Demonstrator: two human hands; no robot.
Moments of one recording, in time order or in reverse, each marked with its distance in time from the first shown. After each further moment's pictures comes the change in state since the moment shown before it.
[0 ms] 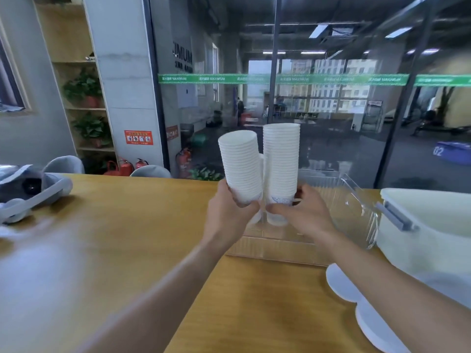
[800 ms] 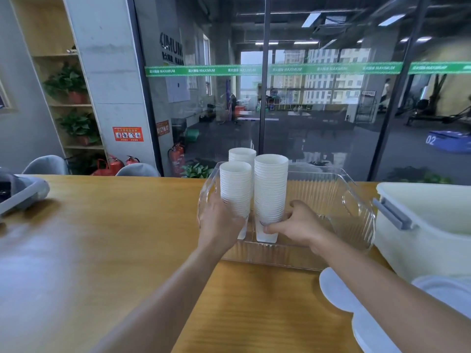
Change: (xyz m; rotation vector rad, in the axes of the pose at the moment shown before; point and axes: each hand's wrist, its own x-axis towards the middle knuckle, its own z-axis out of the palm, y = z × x) left_hand 0.021 -0.031 0.039 0.247 -0.069 -0.099; right_hand 0.023 0.039 -0.003 -0.261 -0.207 0.219
